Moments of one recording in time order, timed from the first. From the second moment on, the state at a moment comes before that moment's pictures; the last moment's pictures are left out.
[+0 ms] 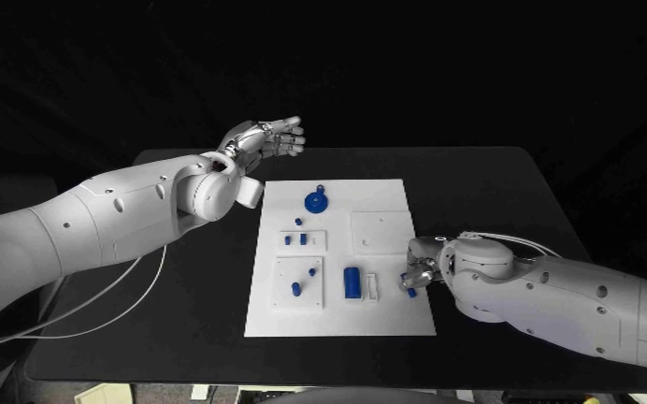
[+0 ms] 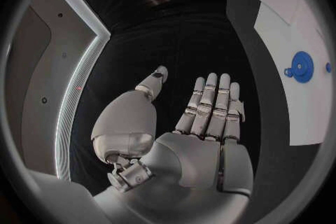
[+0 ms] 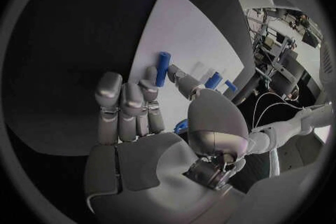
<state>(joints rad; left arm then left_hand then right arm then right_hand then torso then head) 1.22 -0.71 -0.07 1.20 -0.09 -0.14 0.34 0.85 -0.05 0.39 -0.16 0.06 0.72 0.19 0.29 0.46 0.98 0.19 0.07 0.07 0.71 0.19 0.43 0.35 0.02 0.41 0.09 0.41 1.27 1.08 -0.73 -0.20 1.48 -1.50 -0.01 -0.57 0.83 -0.14 0.69 -0.20 0.05 1.05 0.08 0.28 0.92 1.18 -0.02 1.12 1.10 1.31 -0.12 1.29 0.96 0.18 1.29 -0.08 1.05 1.31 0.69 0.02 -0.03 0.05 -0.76</state>
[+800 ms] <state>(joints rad) 1.22 -0.71 -0.07 1.20 -0.09 -0.14 0.34 0.85 -0.05 0.39 -0.16 0.06 0.72 0.19 0.29 0.46 0.98 0.19 0.07 0.07 0.72 0.19 0.43 0.35 0.02 0.41 0.09 0.40 1.27 1.09 -0.73 -0.20 1.47 -1.41 -0.02 -0.57 0.85 -0.11 0.75 -0.24 0.23 1.04 0.08 0.27 0.92 1.18 -0.02 1.12 1.10 1.31 -0.12 1.28 0.96 0.18 1.28 -0.07 1.05 1.31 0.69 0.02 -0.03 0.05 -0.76</state>
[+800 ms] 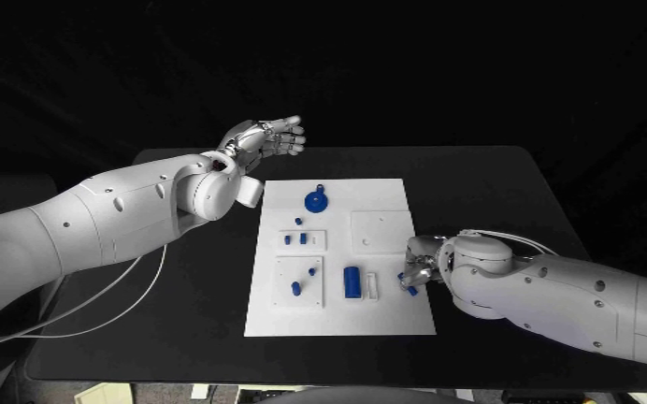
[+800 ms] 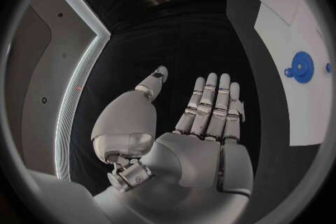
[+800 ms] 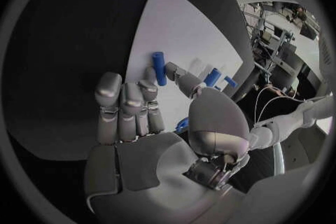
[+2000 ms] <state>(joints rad) 1.22 -0.71 -0.07 1.20 -0.09 -0.14 0.34 0.85 -0.05 0.39 -0.16 0.06 0.72 0.19 0.29 0.46 0.98 0.19 0.07 0.07 0.72 0.19 0.43 0.35 0.02 0.41 0.09 0.40 1.27 1.10 -0.71 -0.20 1.52 -1.10 -0.15 -0.55 0.82 -0.10 0.72 -0.24 0.26 1.04 0.09 0.25 0.60 1.18 -0.02 1.12 1.10 1.31 -0.12 1.28 0.96 0.19 1.28 -0.06 1.06 1.31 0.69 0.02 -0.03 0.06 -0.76</state>
